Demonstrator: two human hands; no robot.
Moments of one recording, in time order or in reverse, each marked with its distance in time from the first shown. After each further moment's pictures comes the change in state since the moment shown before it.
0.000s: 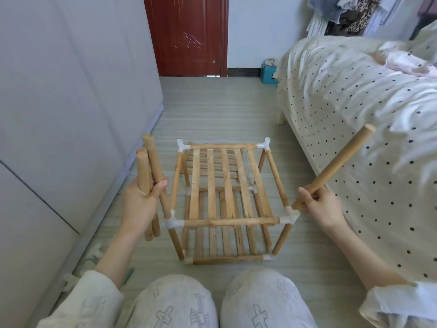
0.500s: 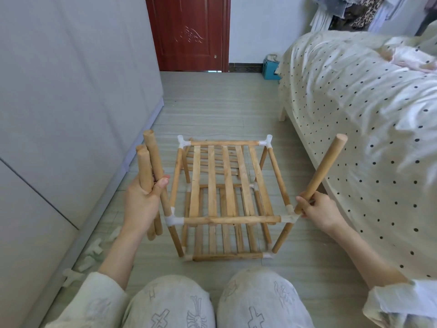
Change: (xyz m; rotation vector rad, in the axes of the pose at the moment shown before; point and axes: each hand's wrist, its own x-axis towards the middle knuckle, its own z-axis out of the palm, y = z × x) left_hand -0.007 0.005 0.002 -0.068 -0.034 0.045; right_hand 0.007 0.015 0.002 -0.134 -0.150 0.027
